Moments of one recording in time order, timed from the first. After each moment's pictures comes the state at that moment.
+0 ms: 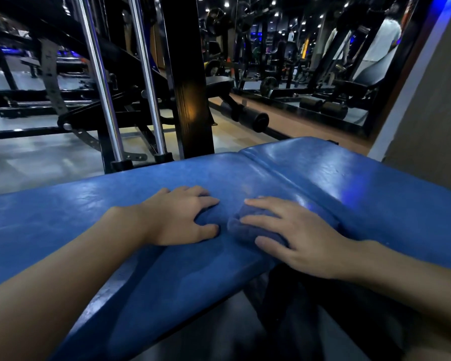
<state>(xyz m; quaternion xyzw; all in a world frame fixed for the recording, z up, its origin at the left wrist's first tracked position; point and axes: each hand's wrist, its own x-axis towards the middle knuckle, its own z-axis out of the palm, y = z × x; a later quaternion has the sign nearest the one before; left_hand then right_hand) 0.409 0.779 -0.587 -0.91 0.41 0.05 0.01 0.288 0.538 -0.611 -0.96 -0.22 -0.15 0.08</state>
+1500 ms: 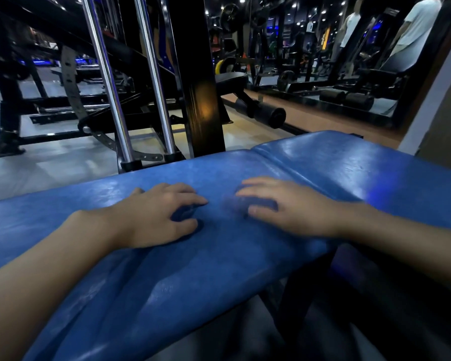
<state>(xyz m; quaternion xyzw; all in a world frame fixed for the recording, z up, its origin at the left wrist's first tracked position) 0.420 0.809 -0.589 -0.93 0.35 0.04 -0.05 0.360 0.530 -0.600 -0.96 -0.23 -0.09 0.14</state>
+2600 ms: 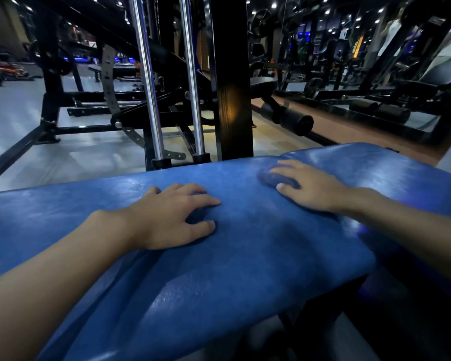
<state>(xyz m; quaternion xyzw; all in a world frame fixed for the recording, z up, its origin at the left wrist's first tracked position) 0.425 0.835 -0.597 -0.95 0.32 0.01 -0.05 0.440 0.514 -0.601 -0.98 -0.10 -0.08 0.12</state>
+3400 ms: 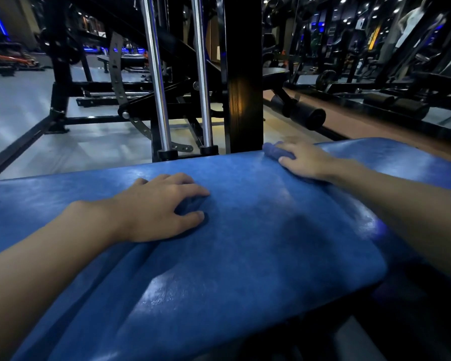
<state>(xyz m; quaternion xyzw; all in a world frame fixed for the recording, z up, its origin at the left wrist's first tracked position) 0.430 0.856 -0.598 -0.95 0.29 -0.01 -0.06 0.522 0.510 -0.597 -0.99 -0.09 -0.05 0.11</state>
